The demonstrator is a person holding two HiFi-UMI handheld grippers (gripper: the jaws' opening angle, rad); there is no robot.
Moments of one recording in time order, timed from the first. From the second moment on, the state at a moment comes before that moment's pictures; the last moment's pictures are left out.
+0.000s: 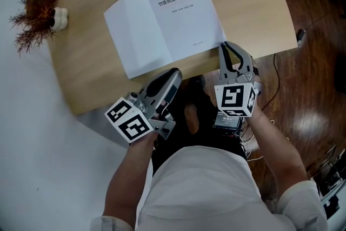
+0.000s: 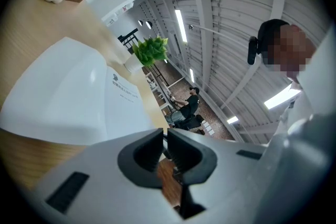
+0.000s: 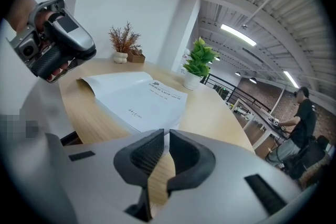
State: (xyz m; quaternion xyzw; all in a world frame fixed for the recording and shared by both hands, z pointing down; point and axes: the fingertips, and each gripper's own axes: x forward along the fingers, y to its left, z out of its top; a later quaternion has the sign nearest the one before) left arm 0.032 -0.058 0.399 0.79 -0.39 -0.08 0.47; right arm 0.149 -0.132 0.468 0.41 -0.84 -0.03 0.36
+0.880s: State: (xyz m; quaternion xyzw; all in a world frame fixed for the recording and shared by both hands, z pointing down) left arm 0.020 -0.053 0.388 0.79 -0.40 -0.07 0.46; right arm 0.185 -0.137 0.476 0.44 -0.80 -0.02 0.41
